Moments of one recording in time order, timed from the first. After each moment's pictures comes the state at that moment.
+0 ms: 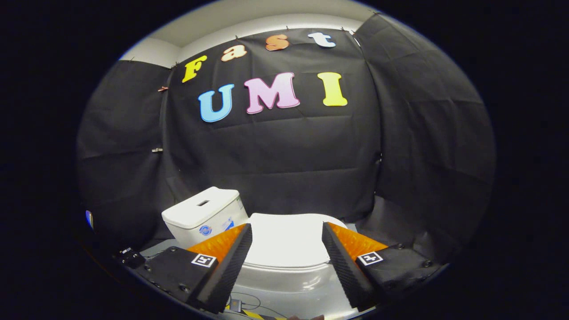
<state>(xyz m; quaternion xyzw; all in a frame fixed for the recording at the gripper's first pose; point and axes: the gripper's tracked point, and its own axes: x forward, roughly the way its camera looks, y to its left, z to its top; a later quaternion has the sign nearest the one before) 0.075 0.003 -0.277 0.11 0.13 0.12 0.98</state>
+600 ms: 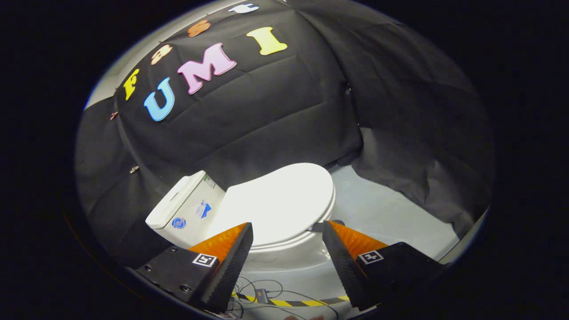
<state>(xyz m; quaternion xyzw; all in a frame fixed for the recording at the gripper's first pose) 0.124 -0.068 -0.425 0.26 0.28 0.07 0.92</state>
